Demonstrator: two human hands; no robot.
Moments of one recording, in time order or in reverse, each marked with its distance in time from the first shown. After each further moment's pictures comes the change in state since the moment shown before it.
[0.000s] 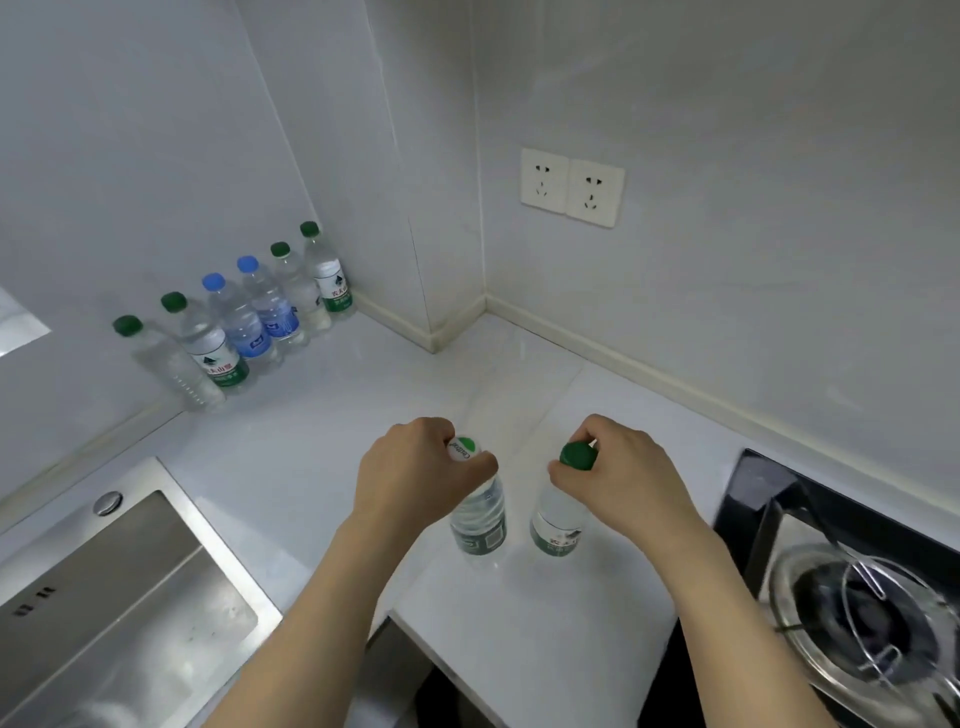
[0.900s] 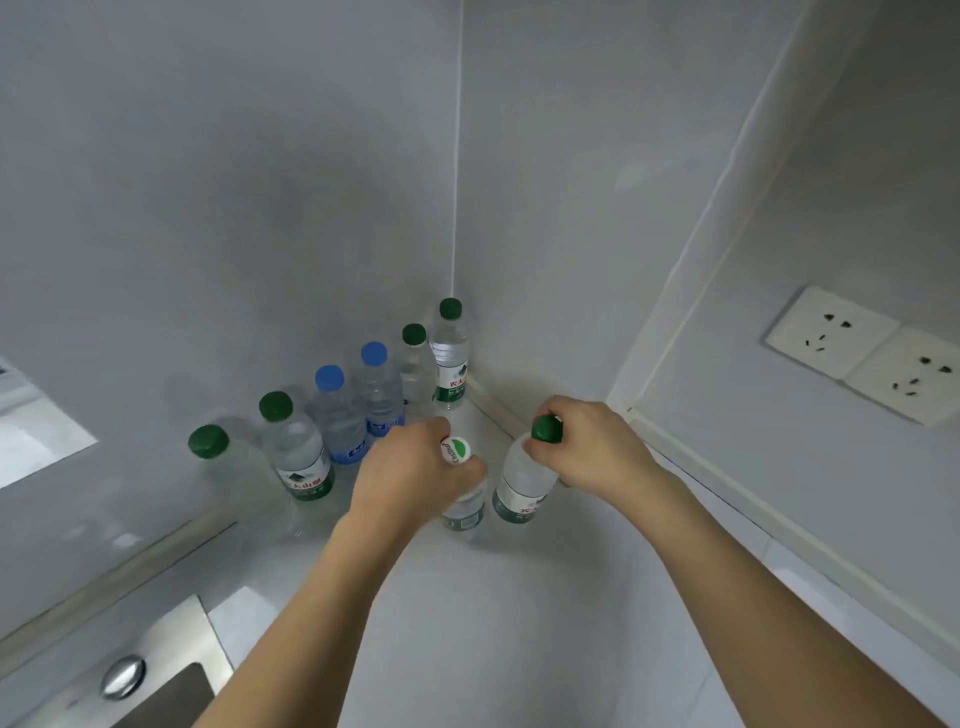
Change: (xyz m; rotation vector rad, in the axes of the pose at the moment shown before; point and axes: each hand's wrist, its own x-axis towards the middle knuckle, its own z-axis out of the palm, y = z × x) left_hand 0.281 -0.232 -0.073 -0.121 -0.018 -0.125; right_hand 0.307 -0.248 0.149 -0.208 -0.145 -0.235
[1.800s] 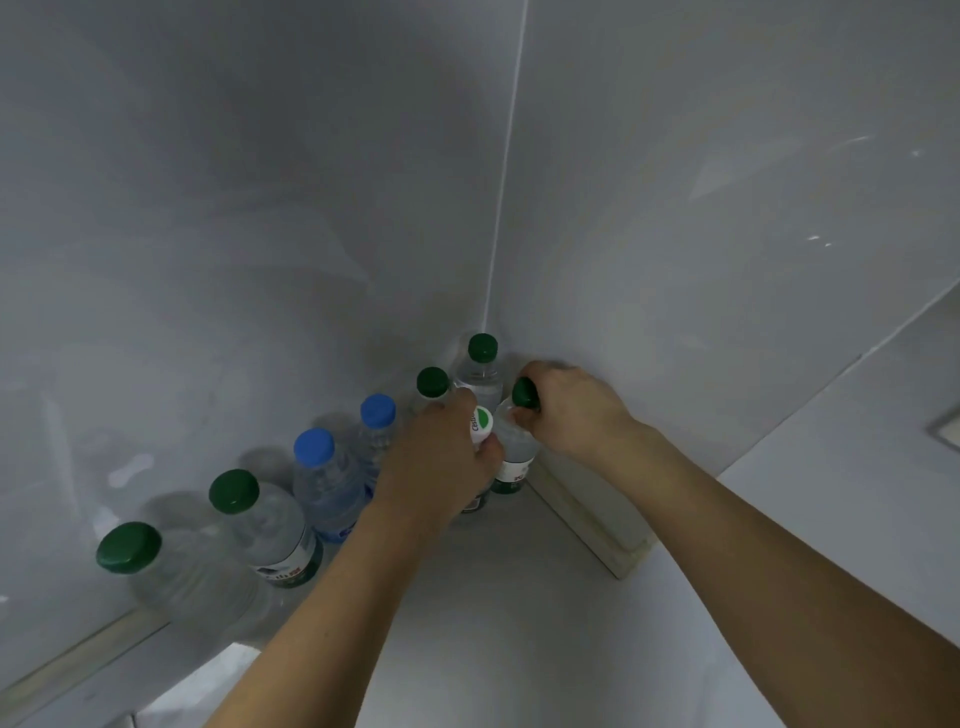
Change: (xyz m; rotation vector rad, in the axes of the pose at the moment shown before) left_hand 0.141 -0.027 0.035 -0.034 0.122 0.179; right_hand 0.180 -0.021 0.030 -0.253 -0.054 -0.224
